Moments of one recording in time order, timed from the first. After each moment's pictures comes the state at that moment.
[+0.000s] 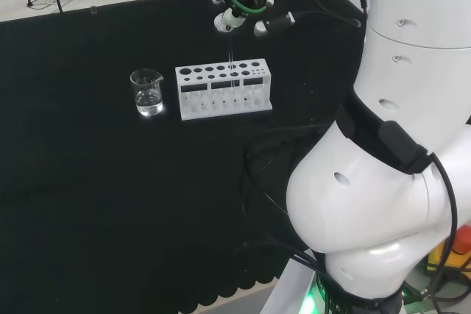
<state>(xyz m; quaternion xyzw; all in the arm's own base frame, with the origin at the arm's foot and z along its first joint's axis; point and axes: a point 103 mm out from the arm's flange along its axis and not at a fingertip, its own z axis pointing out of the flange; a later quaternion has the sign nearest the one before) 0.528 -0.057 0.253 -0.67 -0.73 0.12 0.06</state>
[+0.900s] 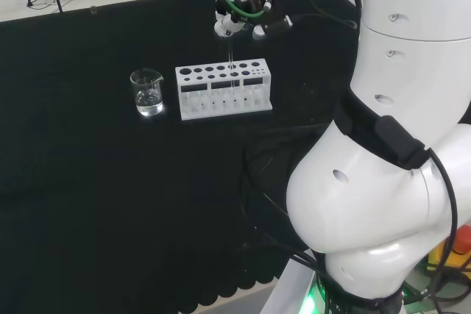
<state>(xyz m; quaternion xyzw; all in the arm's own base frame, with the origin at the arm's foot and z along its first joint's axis) 0.535 -0.057 0.240 -0.66 -0.74 0.13 0.06</state>
